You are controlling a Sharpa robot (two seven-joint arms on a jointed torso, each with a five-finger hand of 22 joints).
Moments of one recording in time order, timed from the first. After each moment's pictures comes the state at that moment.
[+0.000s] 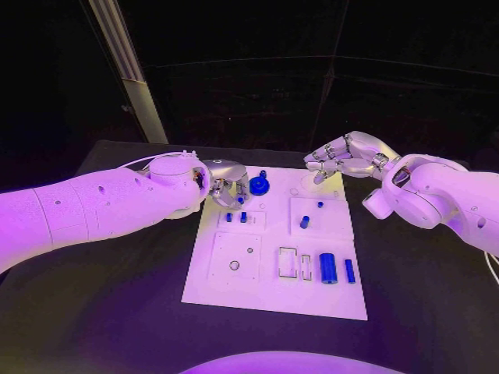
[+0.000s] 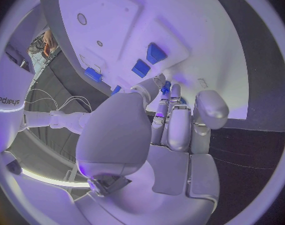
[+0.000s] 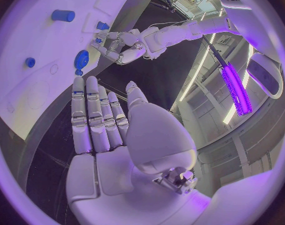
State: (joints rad) left arm 1.28 -0.69 -0.13 1.32 -1.46 -0.06 -0.05; left_hand 1.38 -0.16 0.44 0.01 0.10 1.00 0.15 0.14 0.07 1.03 0.09 0.28 0.06 1.47 0.00 1.34 1.10 0.12 1.40 0.09 1.11 1.10; right arm 1.24 -0.78 -0.01 1.38 -0.71 -0.12 0.24; right_hand 1.38 0.12 -0.15 0.10 0.24 0.93 0.22 0.07 0.07 0.99 0.16 0.29 0.07 1.21 0.09 0.14 0.28 0.17 1.07 0.20 0.25 0.07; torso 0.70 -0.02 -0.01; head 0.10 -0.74
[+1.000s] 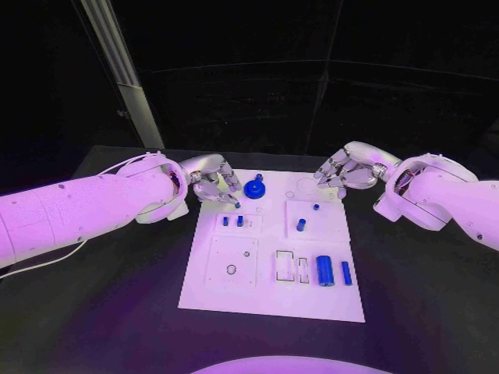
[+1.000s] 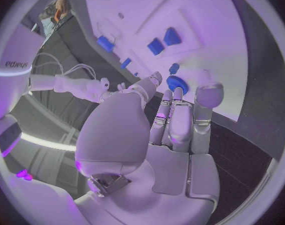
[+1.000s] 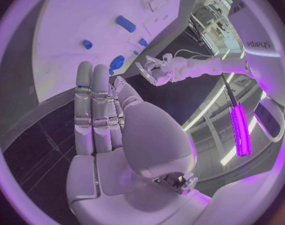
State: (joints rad) left arm 1.28 -0.79 -0.13 1.35 -1.06 -0.16 0.09; left_hand 1.34 -0.16 0.36 0.03 0.10 0.97 0.17 0.10 0.07 0.95 0.12 0.26 0.07 1.44 0.02 1.28 0.98 0.13 1.32 0.12 0.92 0.93; right arm 1.24 -0.81 -0.01 1.37 -1.10 -0.16 0.14; right_hand 1.51 0.08 -0.05 -0.05 0.22 1.03 0.16 0.09 0.08 1.12 0.08 0.26 0.06 1.47 -0.01 0.43 0.42 0.17 1.35 0.08 0.48 0.19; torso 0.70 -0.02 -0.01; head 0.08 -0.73
